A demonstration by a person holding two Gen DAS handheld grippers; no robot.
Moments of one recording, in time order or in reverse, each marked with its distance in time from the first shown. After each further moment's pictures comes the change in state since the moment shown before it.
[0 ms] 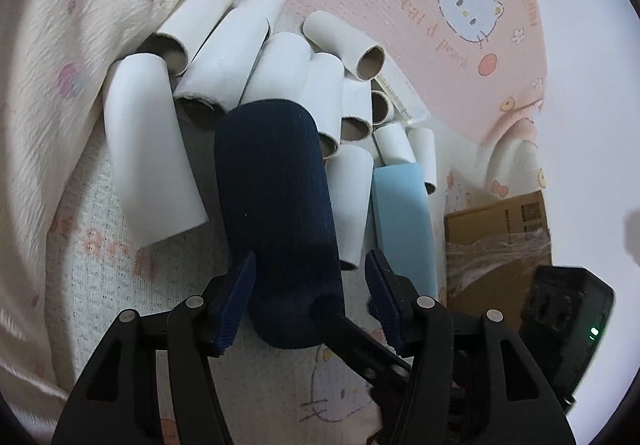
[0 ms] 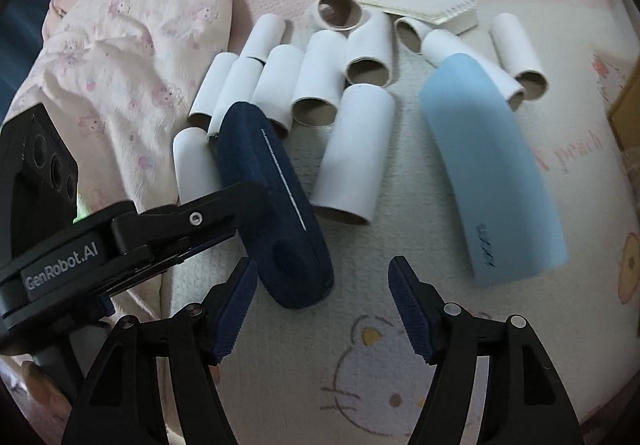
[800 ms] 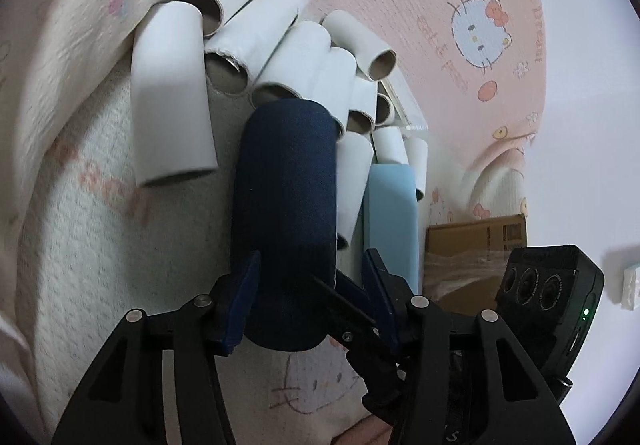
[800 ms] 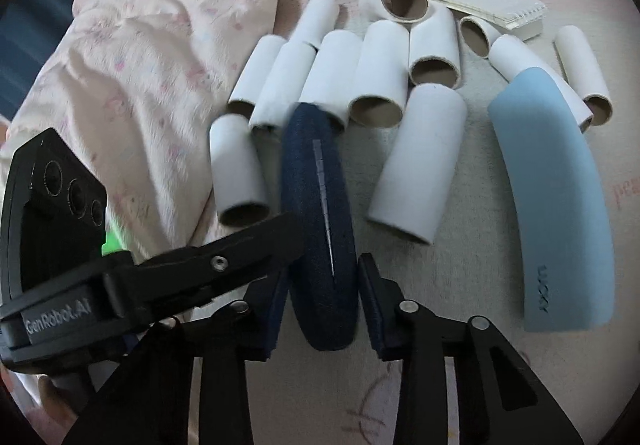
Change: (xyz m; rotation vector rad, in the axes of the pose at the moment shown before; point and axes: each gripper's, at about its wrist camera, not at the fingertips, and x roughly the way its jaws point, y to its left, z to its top) left arm -0.003 0.007 -0.025 -0.147 -0.028 -0.071; right arm 0.005 0.010 0.004 -0.068 0.039 0.143
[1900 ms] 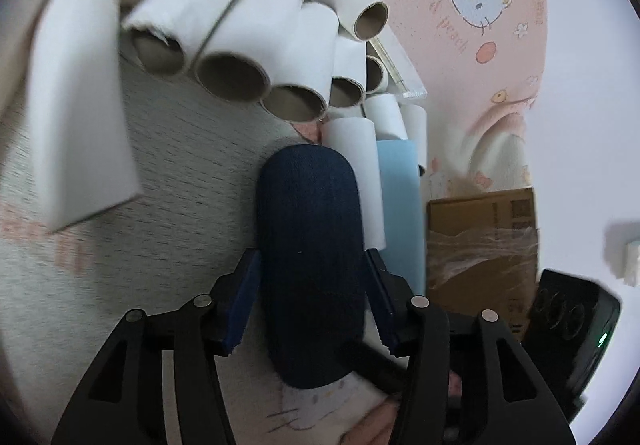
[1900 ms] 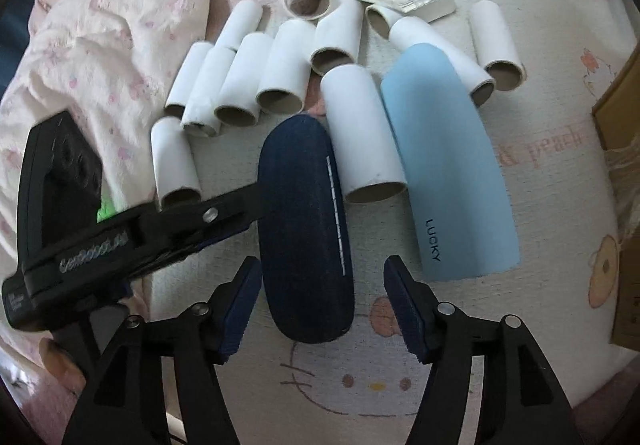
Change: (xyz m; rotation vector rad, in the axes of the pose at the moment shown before) left arm 0.049 -0.005 0.021 0.059 0.152 -0.053; right arm -0.021 -0.034 -0.004 0.106 0.046 -0.156
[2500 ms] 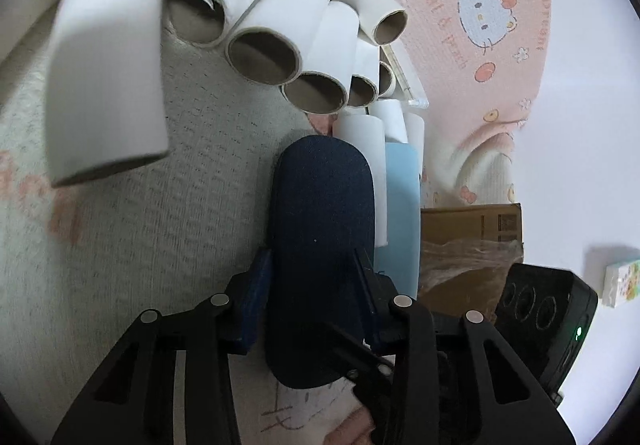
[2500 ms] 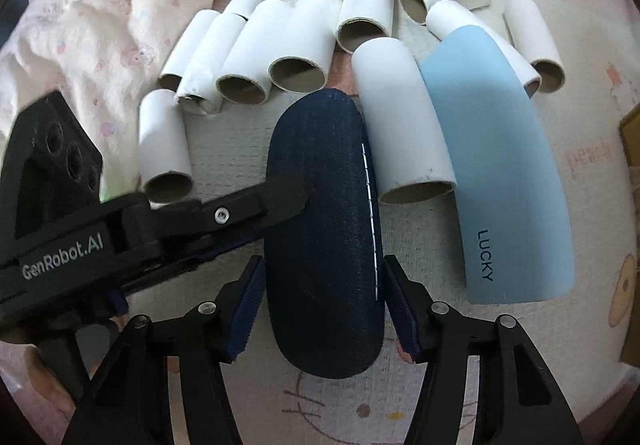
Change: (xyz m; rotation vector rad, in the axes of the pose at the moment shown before) left arm -0.006 0.015 -0.015 -0.068 -0.047 -0.043; right arm 0.028 0.002 0.003 -0.015 0.005 0.049
